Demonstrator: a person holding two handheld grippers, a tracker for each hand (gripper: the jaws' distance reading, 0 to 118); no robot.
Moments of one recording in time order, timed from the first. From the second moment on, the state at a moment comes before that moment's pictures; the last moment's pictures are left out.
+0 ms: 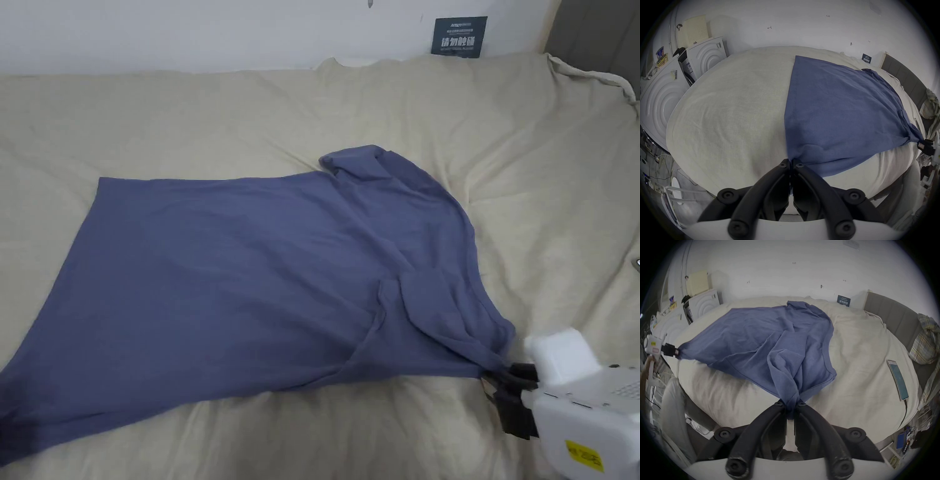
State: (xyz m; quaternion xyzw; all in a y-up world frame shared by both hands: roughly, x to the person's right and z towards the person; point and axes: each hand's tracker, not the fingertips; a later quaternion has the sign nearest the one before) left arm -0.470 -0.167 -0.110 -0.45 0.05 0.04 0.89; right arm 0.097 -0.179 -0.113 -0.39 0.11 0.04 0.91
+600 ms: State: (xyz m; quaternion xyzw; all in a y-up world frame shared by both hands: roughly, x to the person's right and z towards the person) left arm -0.488 -0.106 -0.230 -0.39 0.04 0.08 0.91; right arm 0.122 -0.117 -0.237 -0.38 0.14 -0.12 0.91
